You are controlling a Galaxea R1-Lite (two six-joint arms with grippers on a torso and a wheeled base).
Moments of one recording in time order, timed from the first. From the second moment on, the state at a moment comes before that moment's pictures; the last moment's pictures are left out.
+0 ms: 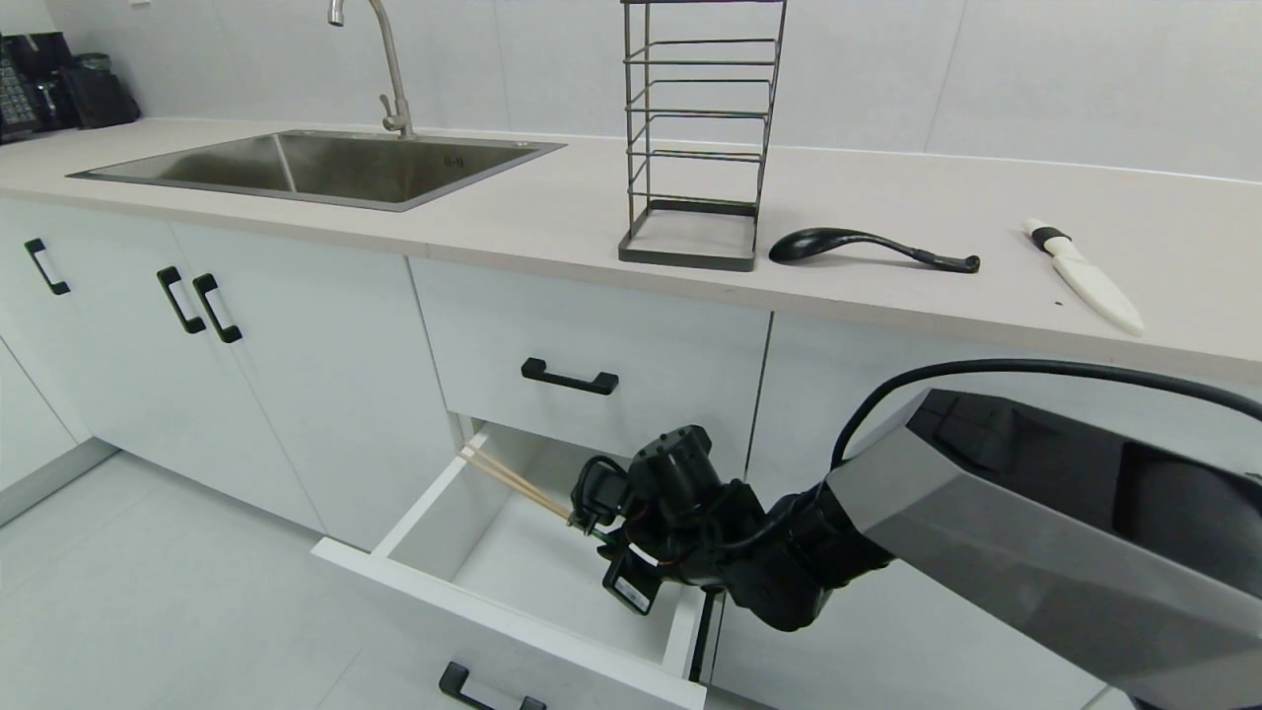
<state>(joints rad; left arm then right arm) 0.00 0.00 0.00 0.00 -0.06 0.00 0.81 2.44 -1.25 -0.45 0.07 -0.36</state>
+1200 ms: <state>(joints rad) 0.00 0.00 0.00 0.00 -0.06 0.00 0.83 2.55 -1.33 -0.43 0.08 -0.37</state>
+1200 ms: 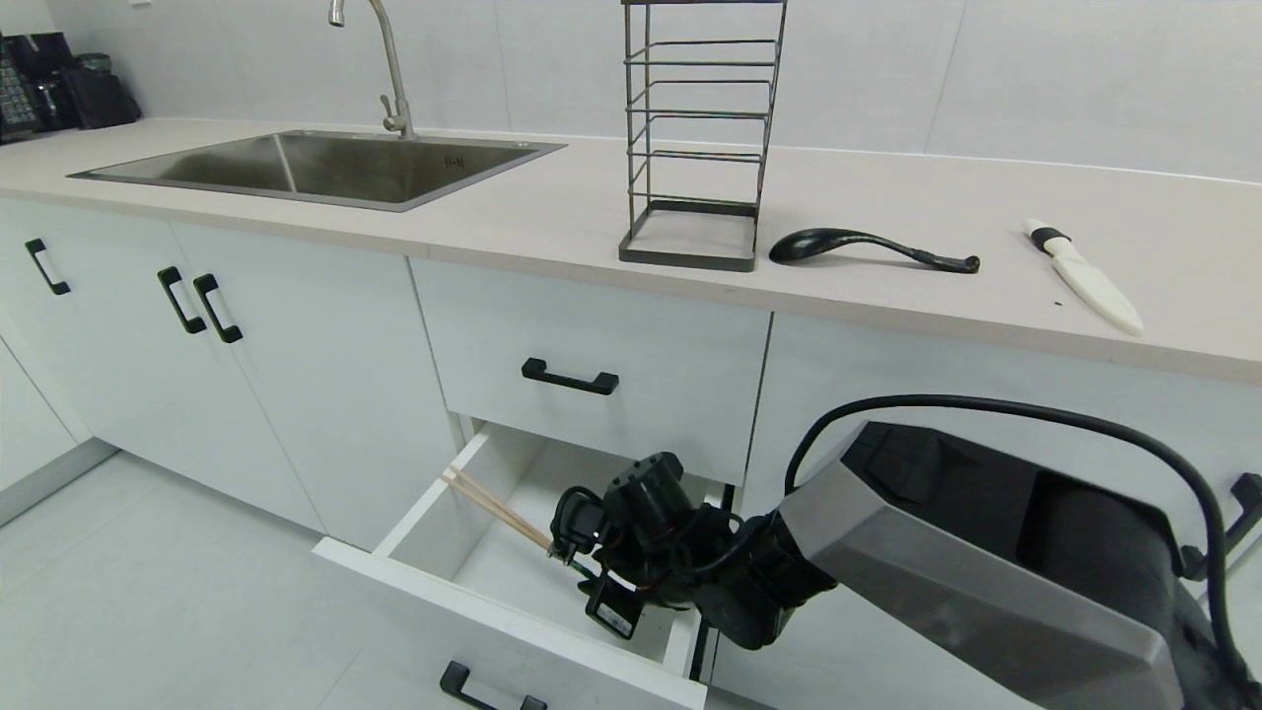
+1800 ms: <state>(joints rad) 0.00 0.00 0.00 0.00 -0.06 0.00 0.83 2.50 -1.32 -0.43 0.08 -0.38</state>
